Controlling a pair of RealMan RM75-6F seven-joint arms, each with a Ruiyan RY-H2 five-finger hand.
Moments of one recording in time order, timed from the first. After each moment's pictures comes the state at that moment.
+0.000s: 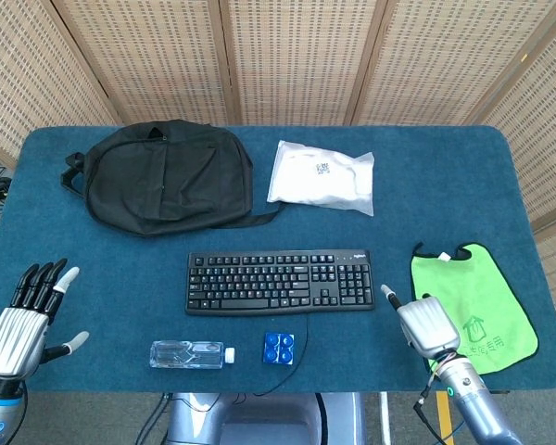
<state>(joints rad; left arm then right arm) -0.08 -1.22 0.01 -1.61 1.72 1.60 0.12 0.36 -1.19 0.06 -1.94 -1.17 1.04 -0.81</state>
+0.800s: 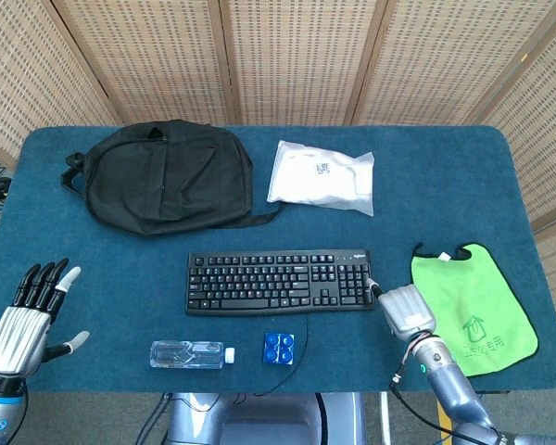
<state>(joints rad) -0.08 -1.23 0.01 -1.61 1.71 1.59 0.13 0.56 -1.27 0.07 -1.93 -0.83 1.04 -0.98</state>
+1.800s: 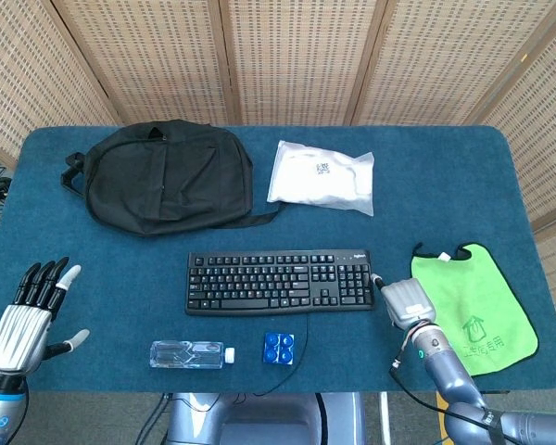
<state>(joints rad) -0.09 -1.23 0.01 -1.61 1.69 1.57 0.14 0.67 -1.30 0.02 -1.83 -0.72 1.02 -0.86</state>
